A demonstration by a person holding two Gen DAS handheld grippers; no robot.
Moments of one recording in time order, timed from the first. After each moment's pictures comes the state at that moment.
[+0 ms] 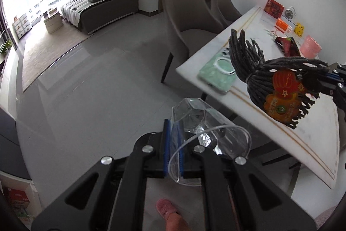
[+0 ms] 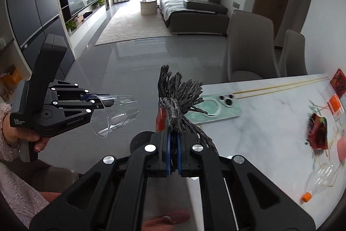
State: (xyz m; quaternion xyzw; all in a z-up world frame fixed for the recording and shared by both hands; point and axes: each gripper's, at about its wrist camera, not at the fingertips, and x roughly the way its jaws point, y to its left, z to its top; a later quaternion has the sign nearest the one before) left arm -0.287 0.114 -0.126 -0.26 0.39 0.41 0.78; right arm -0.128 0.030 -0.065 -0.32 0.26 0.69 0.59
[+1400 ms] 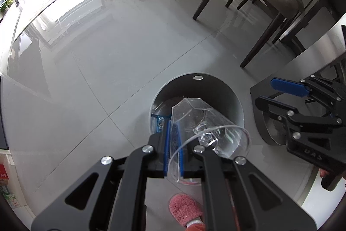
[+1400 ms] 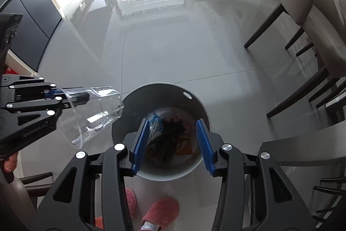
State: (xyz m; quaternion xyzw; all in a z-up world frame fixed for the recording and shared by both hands) left arm -0.338 0.217 -0.510 -0.35 0.47 0.40 0.71; right arm -0.217 0.182 -0.503 -0.39 0.38 0.65 0.53
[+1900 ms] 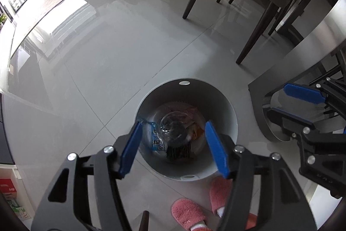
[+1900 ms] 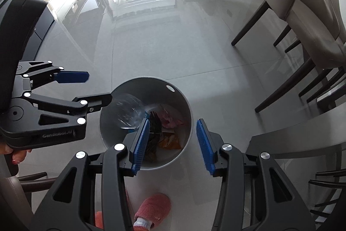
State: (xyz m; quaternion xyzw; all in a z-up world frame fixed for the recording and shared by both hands) left arm -0.301 0.214 -0.517 -0.31 0.49 0.39 0.72; right arm -0.190 0.166 -0.497 -0.40 0.37 0.63 0.56
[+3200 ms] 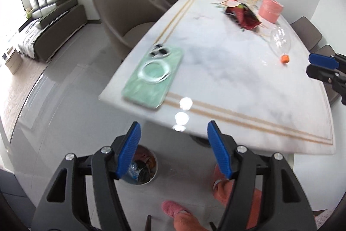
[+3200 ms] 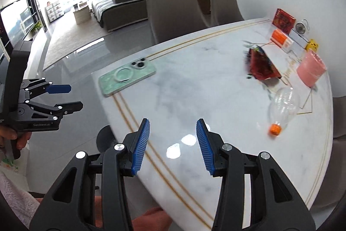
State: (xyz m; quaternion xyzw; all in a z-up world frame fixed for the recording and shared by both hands) left arm -0.139 0.094 -0.128 -0.17 0.45 0.25 0.84; right arm 0.019 -0.053 -0.069 -0.27 0.35 0.52 0.73
